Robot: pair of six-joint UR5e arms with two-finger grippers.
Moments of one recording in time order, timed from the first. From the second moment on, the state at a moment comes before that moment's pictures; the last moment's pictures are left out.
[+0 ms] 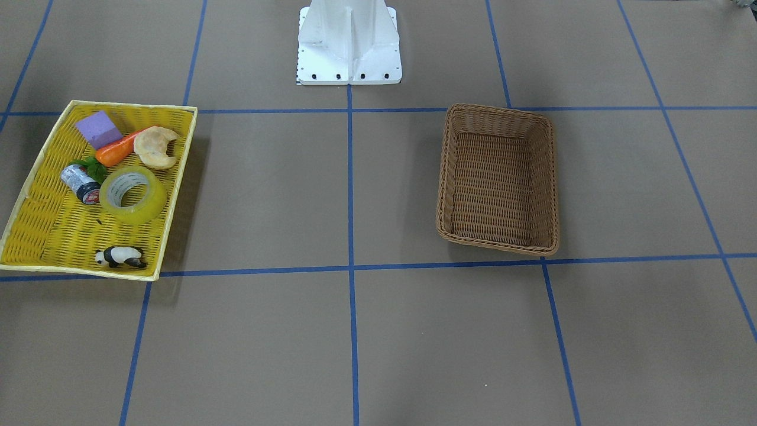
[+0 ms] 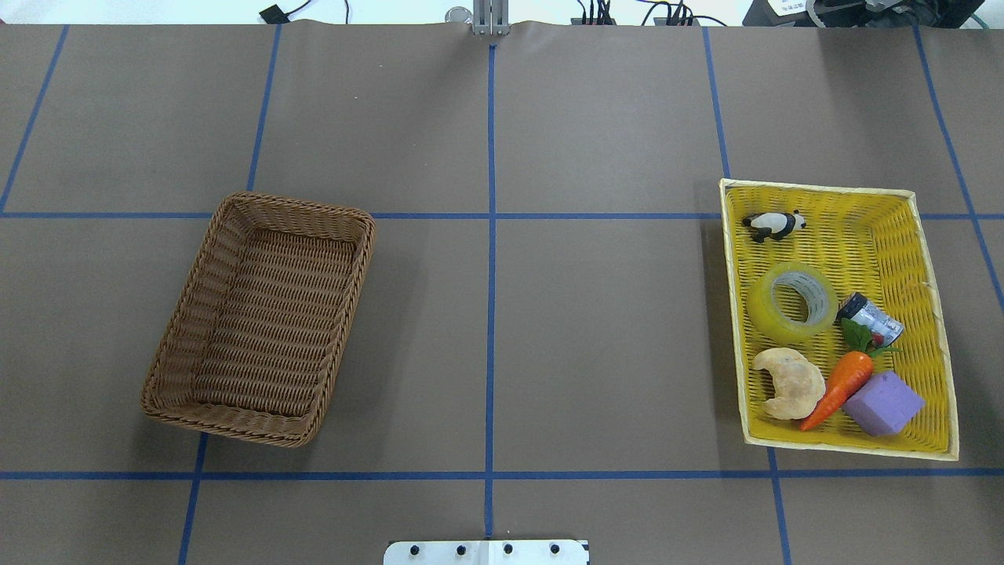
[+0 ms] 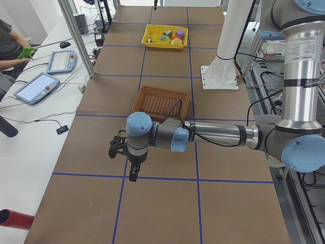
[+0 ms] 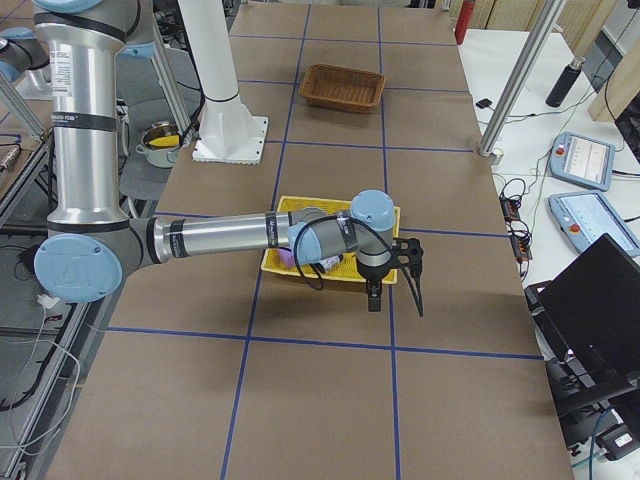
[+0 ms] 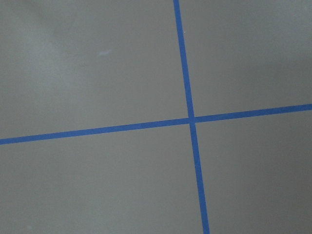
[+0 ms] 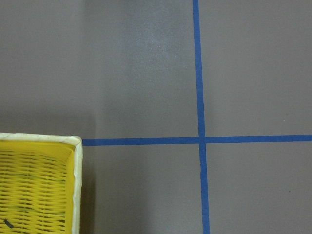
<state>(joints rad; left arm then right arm) -1.57 -1.52 -1.68 -1.70 -2.25 -0.03 1.41 -1.59 1.72 -1.40 2.27 0.31</state>
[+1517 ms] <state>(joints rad) -1.57 -1.49 -1.70 -1.71 -2.26 -0.04 1.20 -1.61 1.83 -1.24 2.27 0.54</state>
